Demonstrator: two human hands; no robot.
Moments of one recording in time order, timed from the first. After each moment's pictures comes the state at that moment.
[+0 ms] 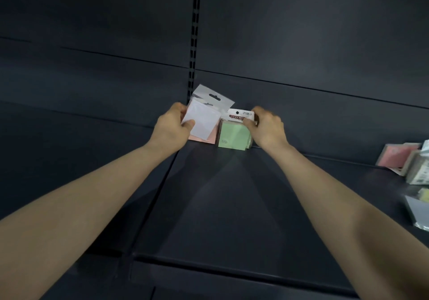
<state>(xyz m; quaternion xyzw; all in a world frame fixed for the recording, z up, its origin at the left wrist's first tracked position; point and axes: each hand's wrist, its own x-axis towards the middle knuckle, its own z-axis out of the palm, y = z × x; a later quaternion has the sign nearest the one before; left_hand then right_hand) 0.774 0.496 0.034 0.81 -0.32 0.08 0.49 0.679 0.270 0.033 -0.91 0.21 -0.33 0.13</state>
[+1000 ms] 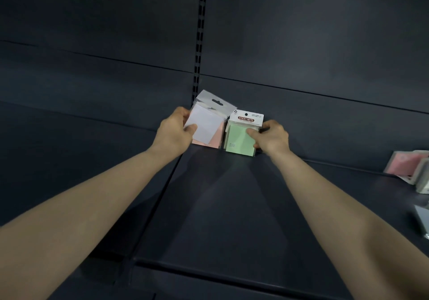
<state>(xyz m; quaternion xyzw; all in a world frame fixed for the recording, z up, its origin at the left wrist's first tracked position) 0.779 0.495 0.031 0.81 -0.31 0.08 0.49 0.685 0.262 0.020 -0.81 0.33 -0.30 0.38</state>
